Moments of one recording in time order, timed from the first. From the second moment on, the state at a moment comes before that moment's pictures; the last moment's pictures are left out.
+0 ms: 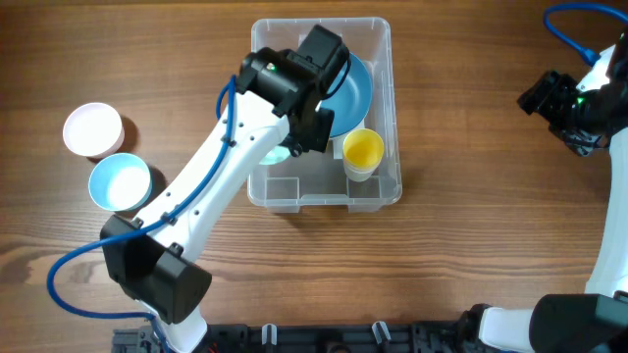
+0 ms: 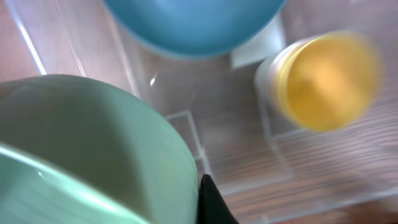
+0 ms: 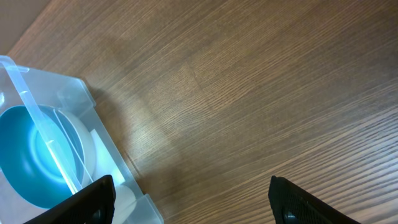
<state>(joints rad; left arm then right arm) -0.60 1.86 1.87 -1.39 -0.07 -0.32 -0.32 1.54 1.62 -1.22 -0.16 0.33</state>
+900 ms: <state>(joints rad) -0.12 1.43 1.73 -1.36 -0.16 -0.40 -0.32 1.54 1.62 -1.22 -0.16 0.33</state>
